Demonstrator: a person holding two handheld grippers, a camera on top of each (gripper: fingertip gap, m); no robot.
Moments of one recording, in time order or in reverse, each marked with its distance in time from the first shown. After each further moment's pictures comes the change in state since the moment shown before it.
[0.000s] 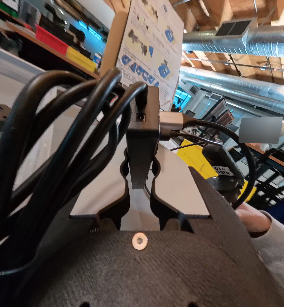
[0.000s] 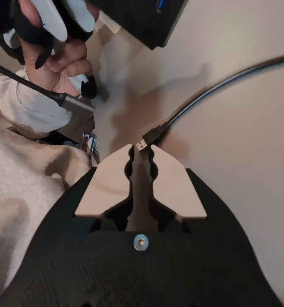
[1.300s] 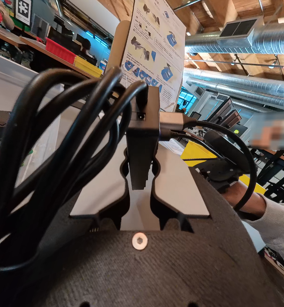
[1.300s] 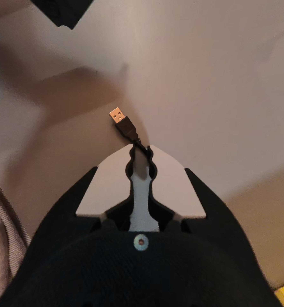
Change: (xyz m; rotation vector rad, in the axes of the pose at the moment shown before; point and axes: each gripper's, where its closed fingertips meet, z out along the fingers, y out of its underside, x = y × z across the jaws) left arm -0.001 -0.003 -0.003 0.018 -0.029 0.039; right arm 0.076 -0.022 -0.028 -0.232 0.584 -0.293
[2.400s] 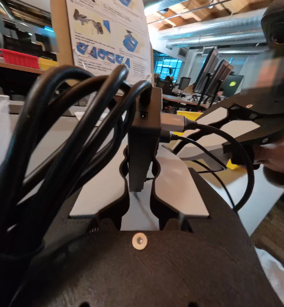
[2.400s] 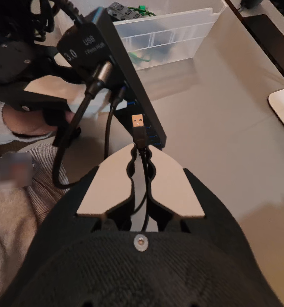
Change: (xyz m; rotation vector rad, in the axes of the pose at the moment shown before) left arm 0.044 0.033 0.015 -0.119 0.143 0.273; right arm -0.060 -0.082 -0.069 0.357 0.010 -0.080
